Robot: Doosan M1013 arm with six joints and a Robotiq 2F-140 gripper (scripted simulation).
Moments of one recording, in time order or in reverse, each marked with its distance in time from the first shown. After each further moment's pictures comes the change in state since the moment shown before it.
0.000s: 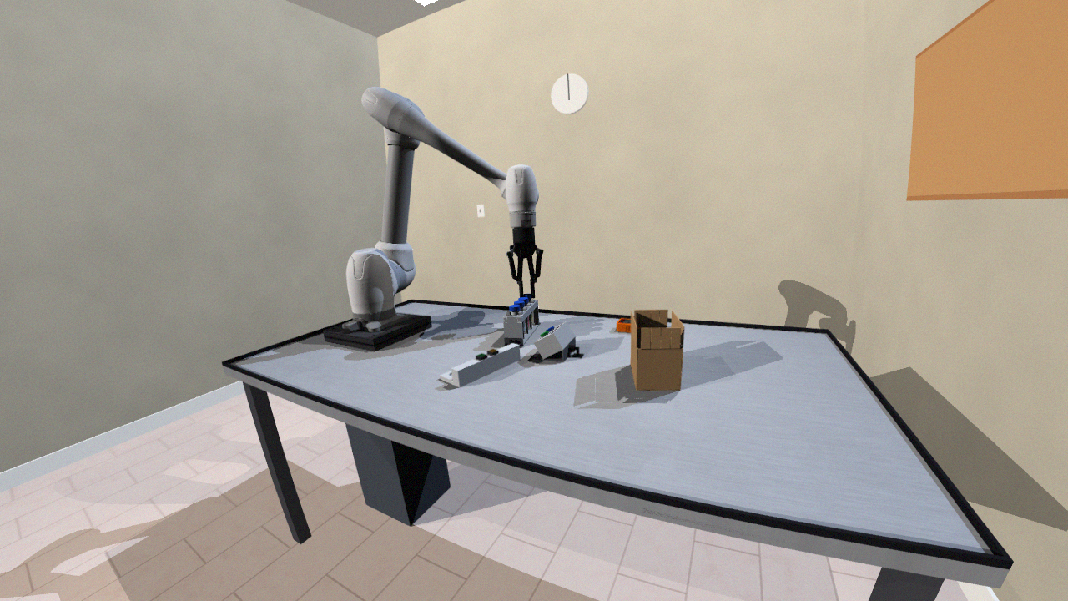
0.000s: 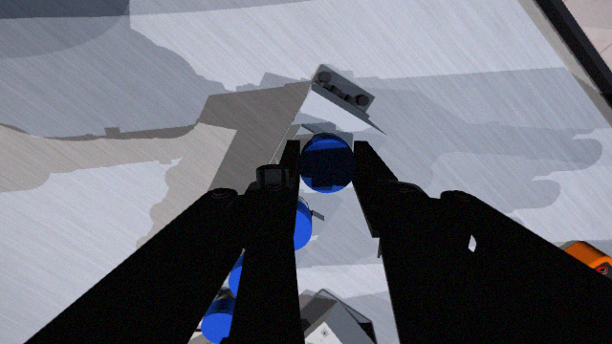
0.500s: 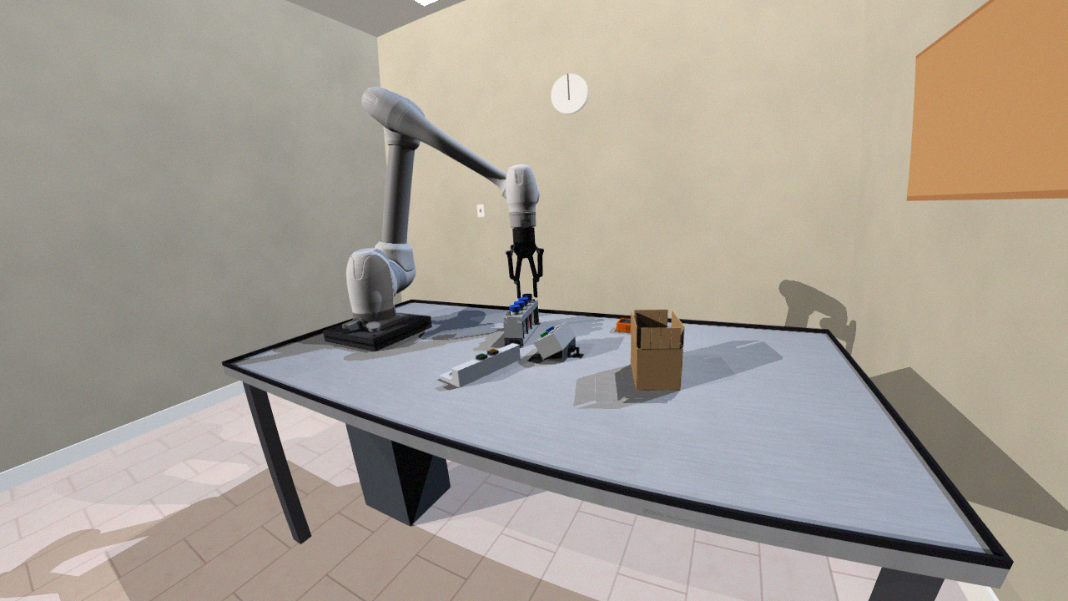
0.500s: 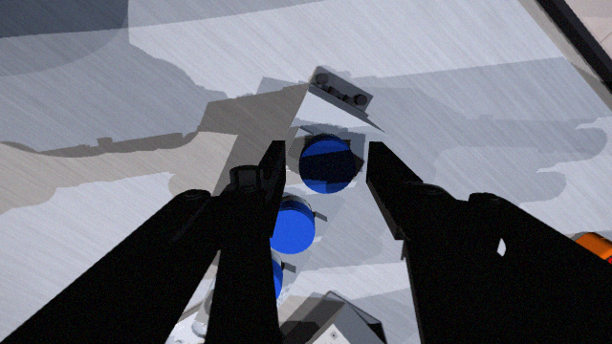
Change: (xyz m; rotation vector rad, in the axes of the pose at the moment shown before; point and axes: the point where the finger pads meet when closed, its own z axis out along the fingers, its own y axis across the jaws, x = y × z) arm 0.000 0.000 0.000 -0.001 0.011 0.046
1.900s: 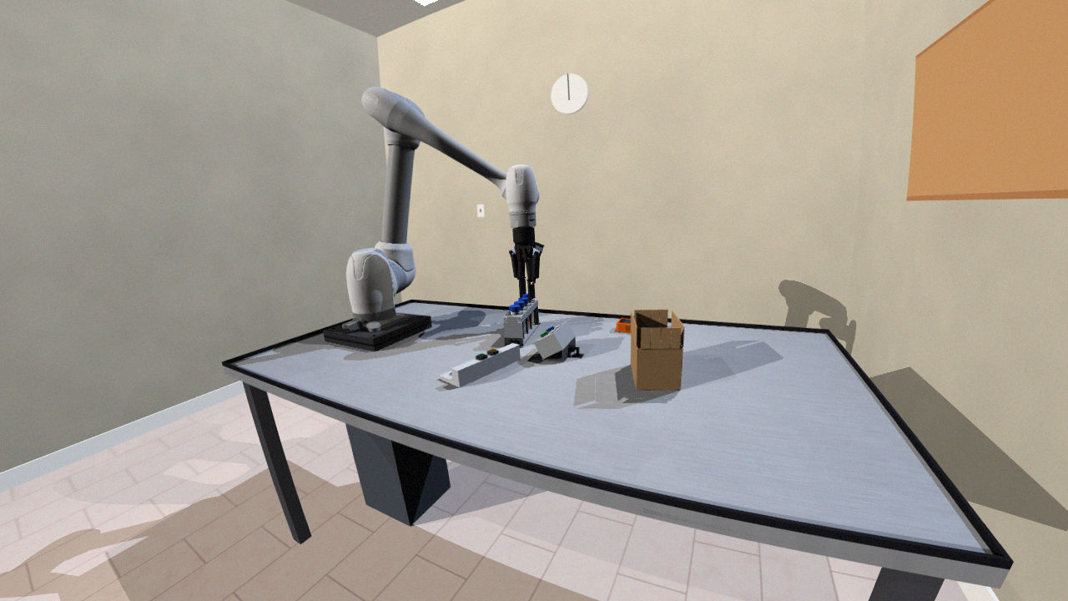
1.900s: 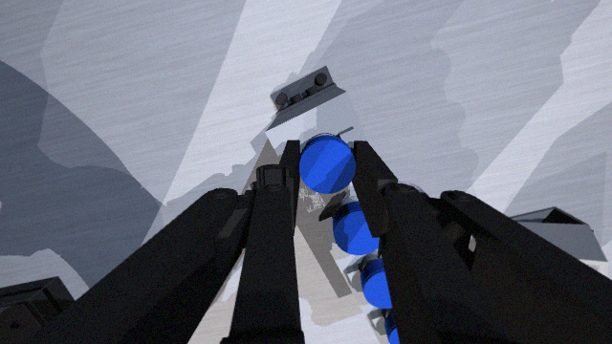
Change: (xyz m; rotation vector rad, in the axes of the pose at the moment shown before) arm 0.000 0.000 0.000 -0.001 -0.004 0.931
